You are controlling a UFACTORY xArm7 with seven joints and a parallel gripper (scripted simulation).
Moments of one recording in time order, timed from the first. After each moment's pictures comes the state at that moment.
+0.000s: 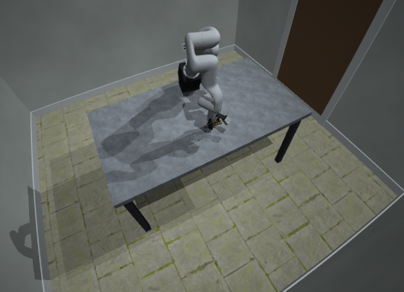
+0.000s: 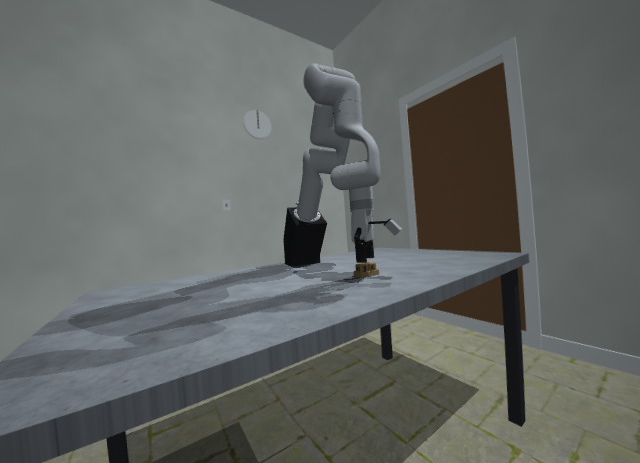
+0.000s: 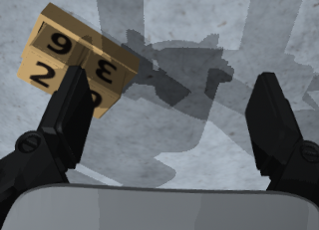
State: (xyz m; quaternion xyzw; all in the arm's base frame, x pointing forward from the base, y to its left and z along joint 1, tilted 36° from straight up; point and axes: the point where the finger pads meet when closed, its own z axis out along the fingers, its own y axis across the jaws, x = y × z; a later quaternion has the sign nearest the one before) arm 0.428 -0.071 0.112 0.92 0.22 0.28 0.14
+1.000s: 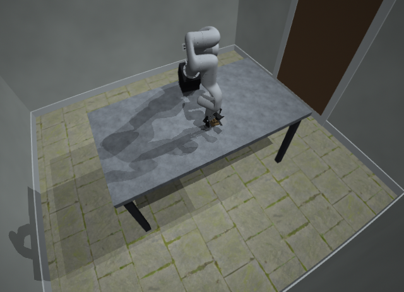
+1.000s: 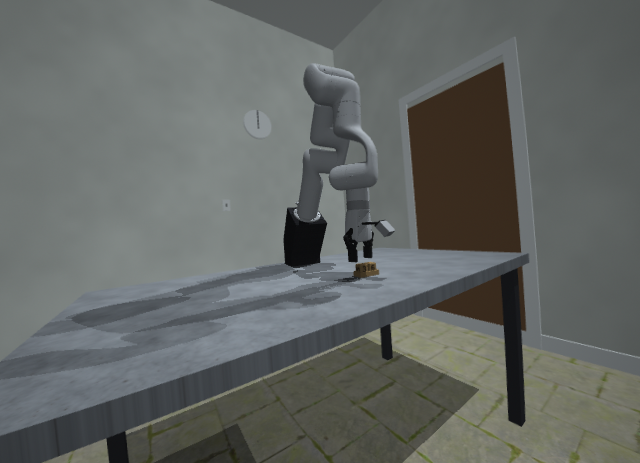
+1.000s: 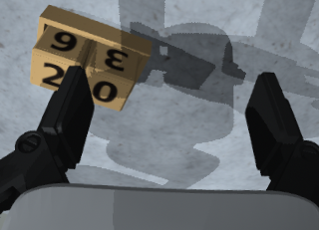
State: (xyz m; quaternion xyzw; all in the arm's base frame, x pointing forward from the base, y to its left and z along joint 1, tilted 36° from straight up) arm 0.412 -0.073 0.101 0.95 0.10 0.28 0.11
